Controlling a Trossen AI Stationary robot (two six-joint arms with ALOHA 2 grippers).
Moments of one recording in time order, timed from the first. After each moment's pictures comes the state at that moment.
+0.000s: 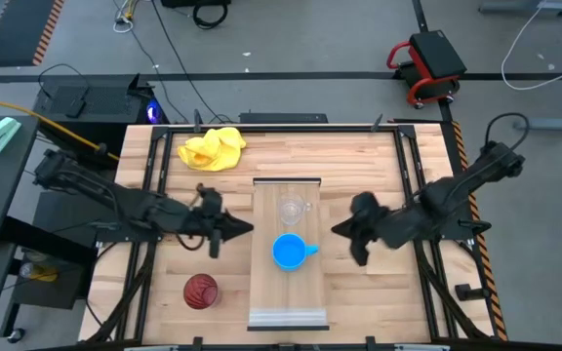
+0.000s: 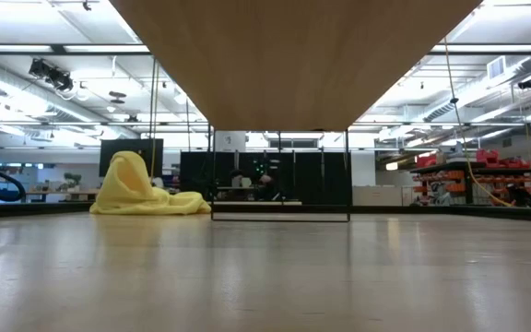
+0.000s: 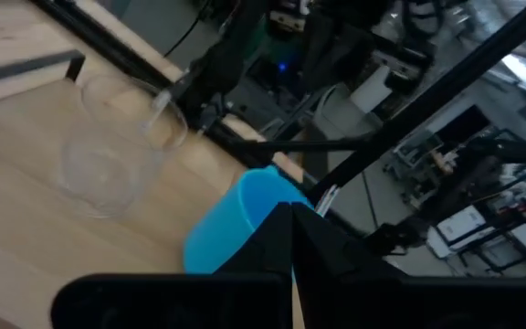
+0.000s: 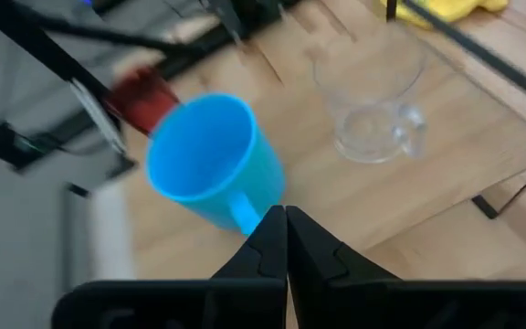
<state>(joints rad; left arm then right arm) -0.41 1.07 0.83 0.07 -0.40 -0.79 0.55 1.26 1.32 -0.82 0.50 0.90</state>
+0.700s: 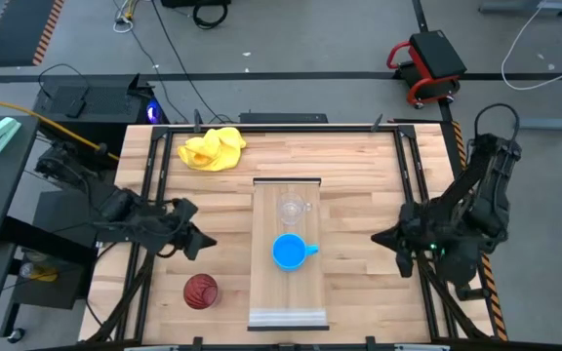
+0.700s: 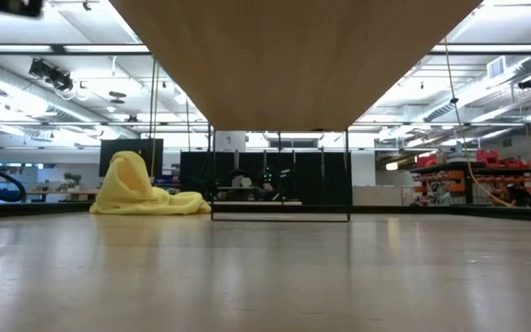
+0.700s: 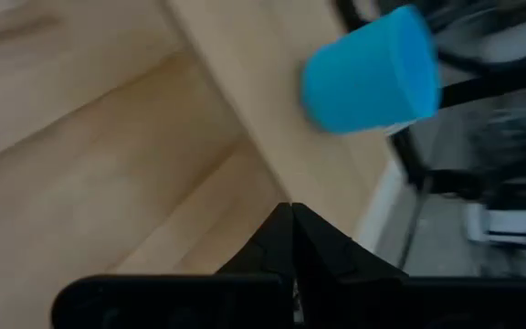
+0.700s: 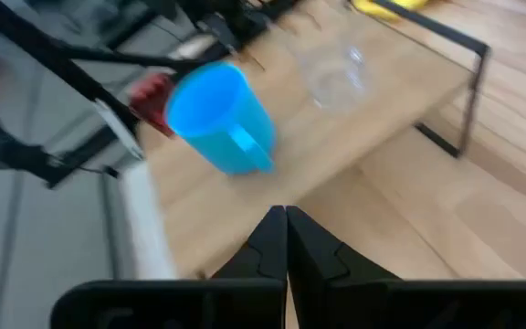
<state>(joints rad) -0.63 0.97 0.96 -0.69 -0.43 -1.45 0.97 1.17 1.32 -1.18 0.84 1.42</state>
